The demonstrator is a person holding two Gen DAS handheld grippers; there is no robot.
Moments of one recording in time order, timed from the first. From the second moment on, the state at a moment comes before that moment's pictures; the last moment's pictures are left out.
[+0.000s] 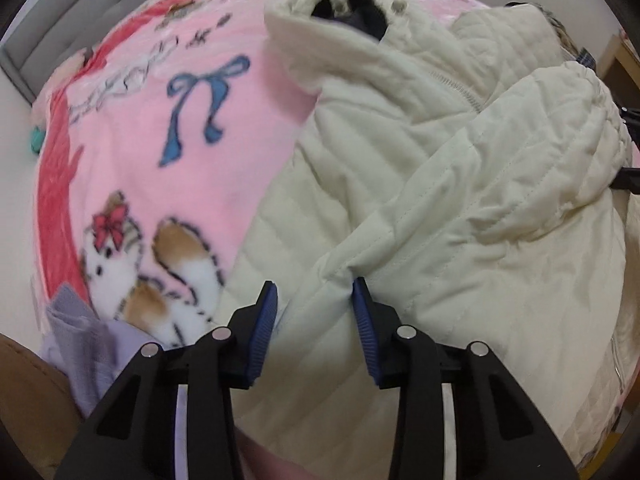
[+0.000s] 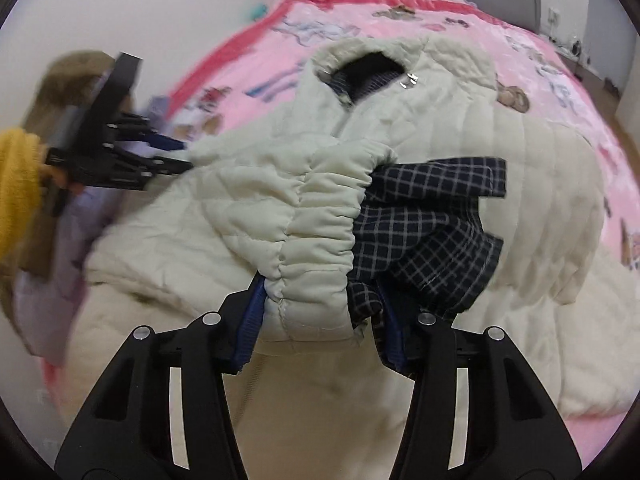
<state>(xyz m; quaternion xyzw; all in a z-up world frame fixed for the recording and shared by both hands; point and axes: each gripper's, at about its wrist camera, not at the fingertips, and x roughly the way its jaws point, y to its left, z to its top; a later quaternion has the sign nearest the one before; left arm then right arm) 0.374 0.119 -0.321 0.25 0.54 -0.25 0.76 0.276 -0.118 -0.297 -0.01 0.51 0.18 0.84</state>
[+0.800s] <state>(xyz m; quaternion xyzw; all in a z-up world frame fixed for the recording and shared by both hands) 0.149 0.175 -0.325 0.23 0.47 -0.06 0.85 0.185 -0.076 -0.309 -0.33 0.36 0.19 0.85</state>
